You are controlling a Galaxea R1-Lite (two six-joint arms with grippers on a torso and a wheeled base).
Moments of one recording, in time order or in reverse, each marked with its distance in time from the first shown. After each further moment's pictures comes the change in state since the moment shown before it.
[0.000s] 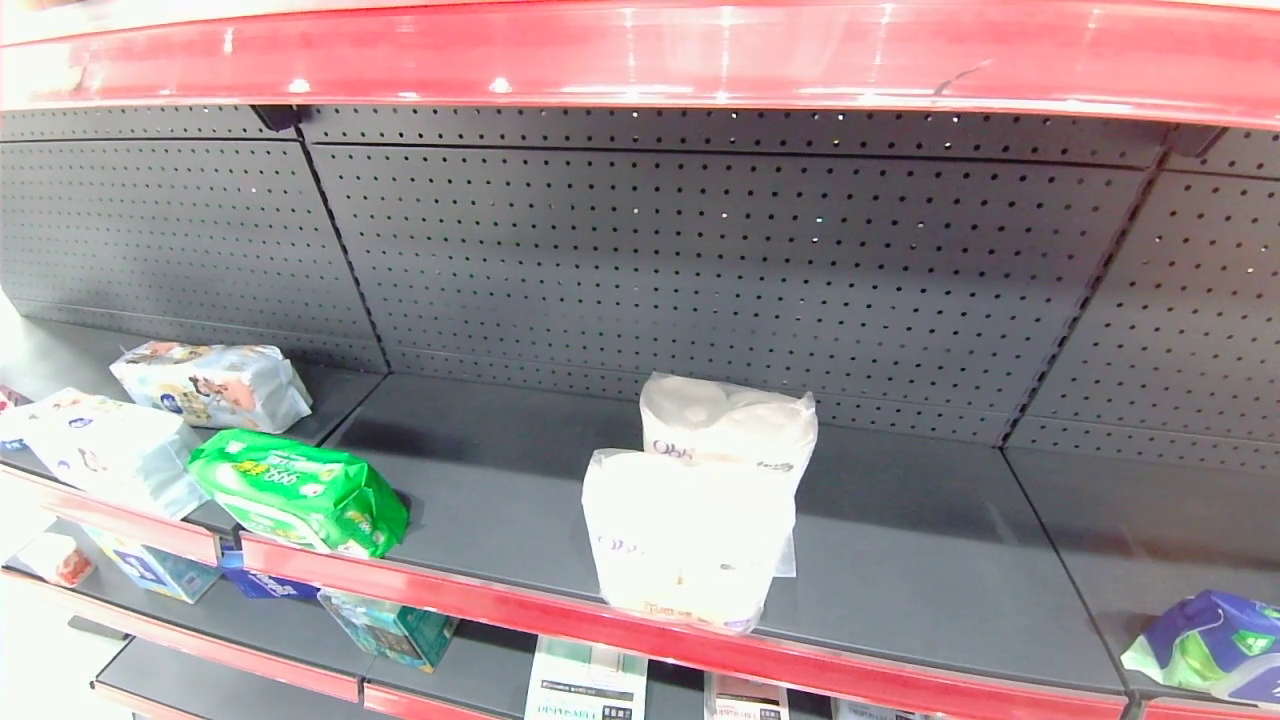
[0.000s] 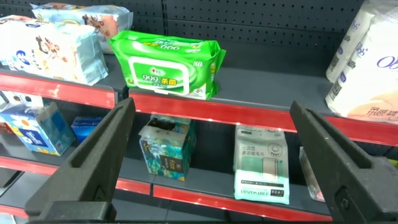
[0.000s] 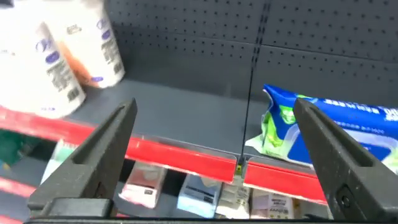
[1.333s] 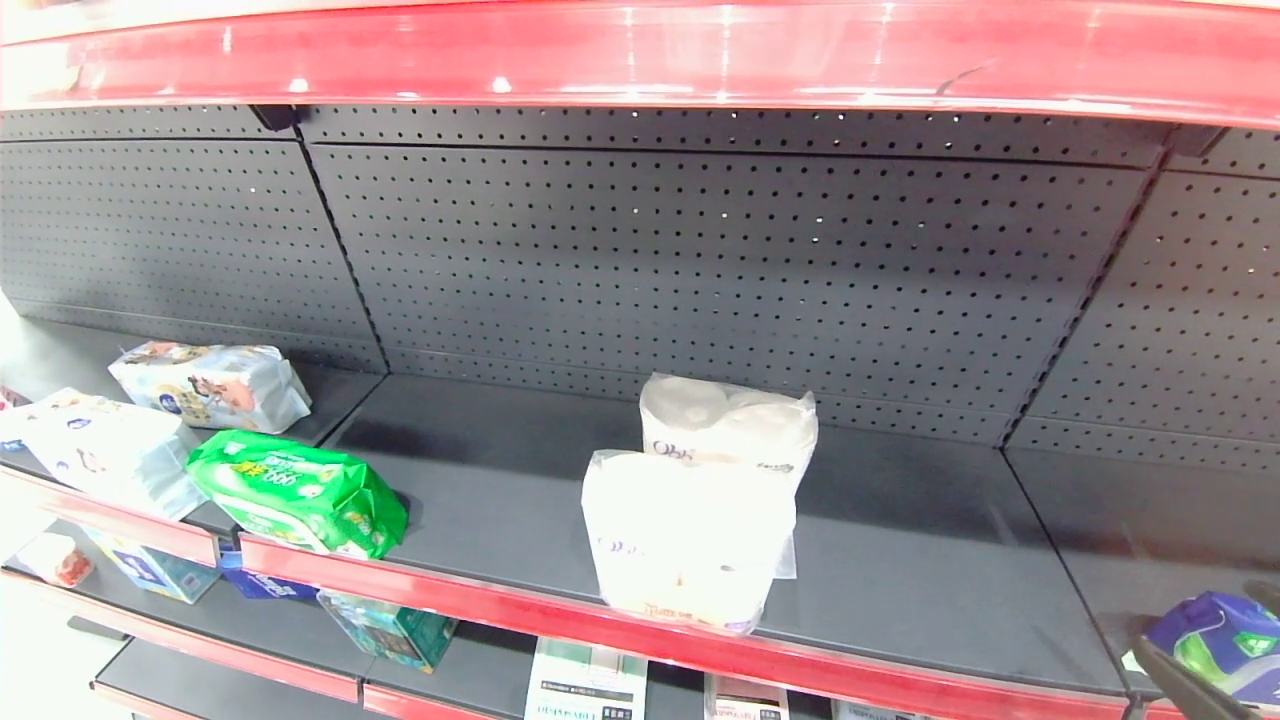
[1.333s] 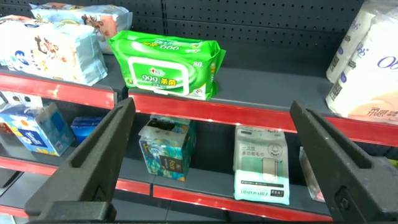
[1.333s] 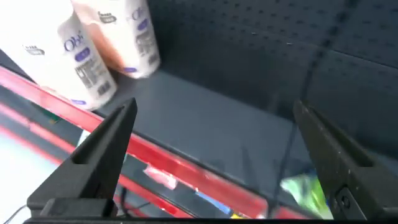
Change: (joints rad) left arm 0.000 0.000 0.000 0.000 0.000 0.000; right arm 0.006 0.642 -0.005 -0.457 0.169 -0.051
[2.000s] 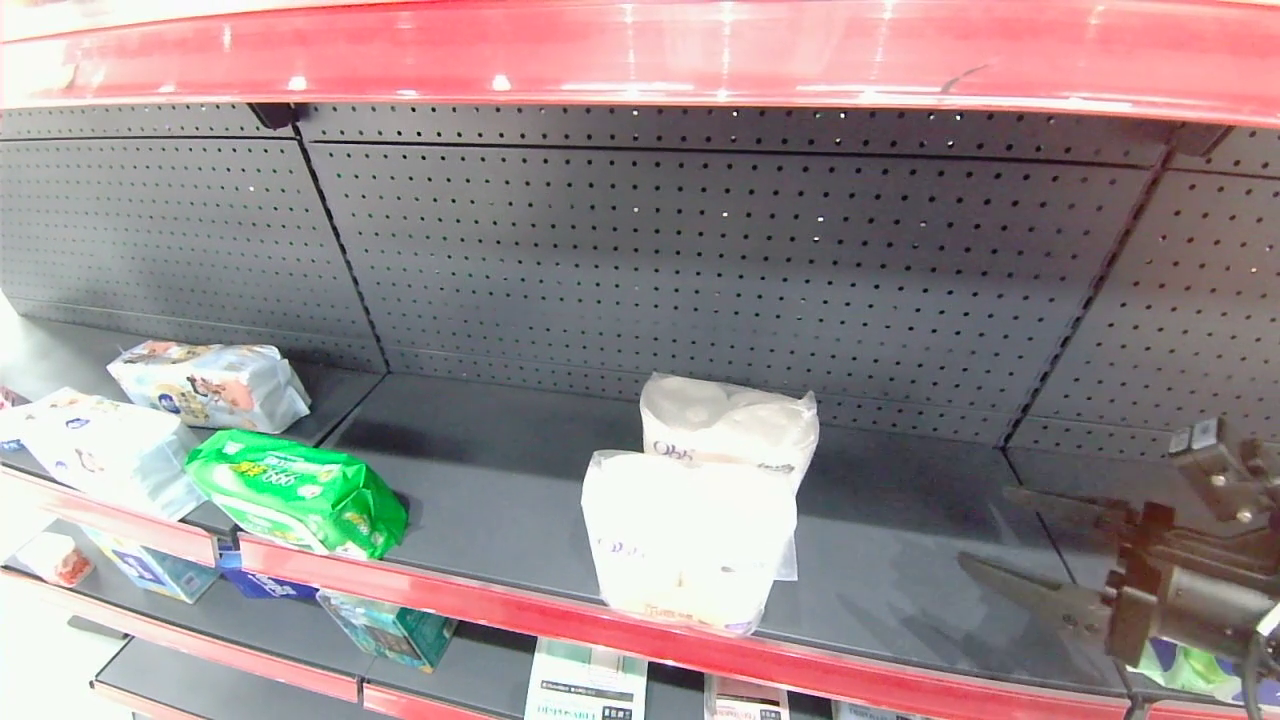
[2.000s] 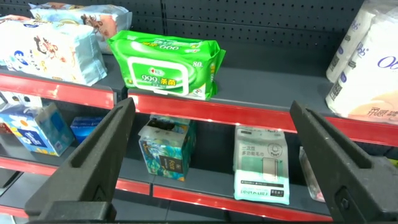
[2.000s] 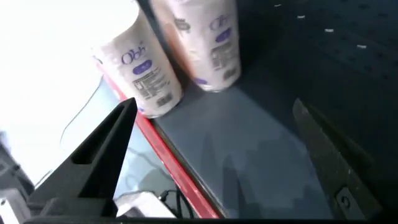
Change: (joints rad) left arm 0.000 0.000 0.000 0.000 0.000 0.000; right arm 0.001 0.720 -0.148 -0.398 0.442 -0.034
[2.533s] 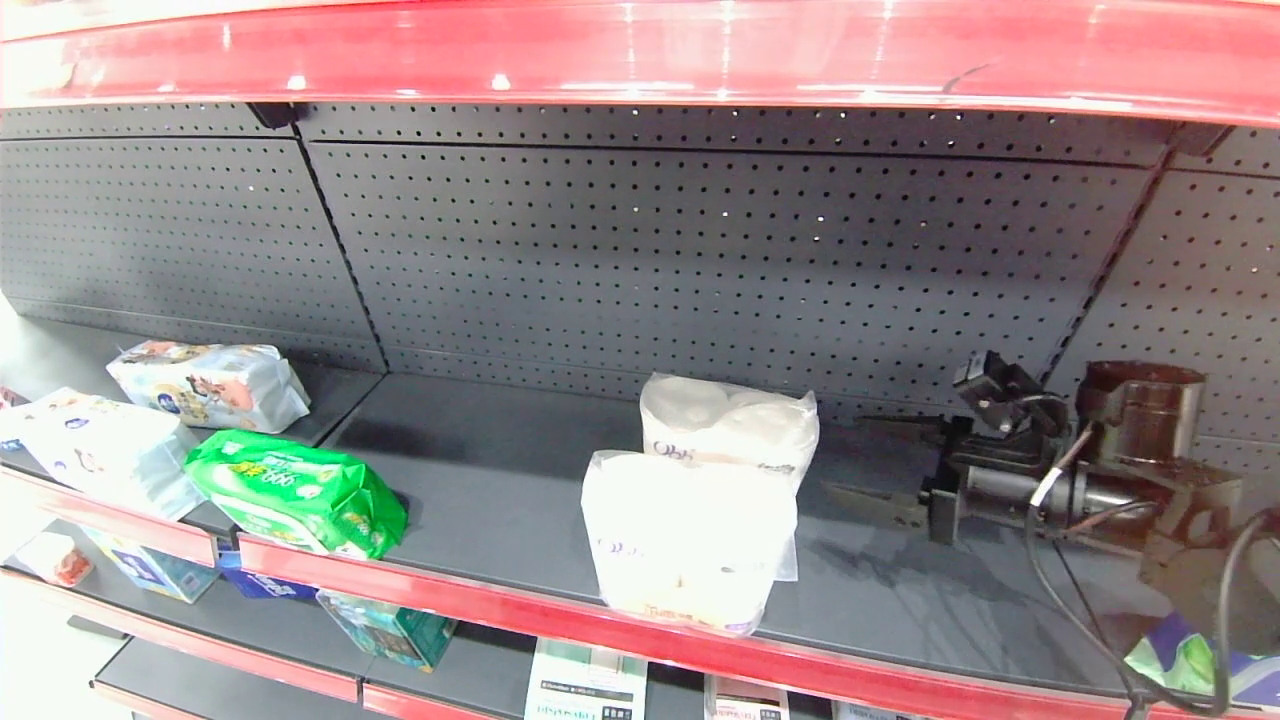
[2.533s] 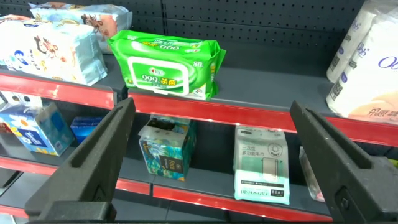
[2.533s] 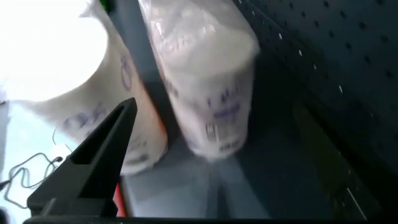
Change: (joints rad) left arm 0.000 0.000 0.000 0.000 0.000 0.000; right arm 0.144 0.442 -0.339 -0.100 0.069 -0.106
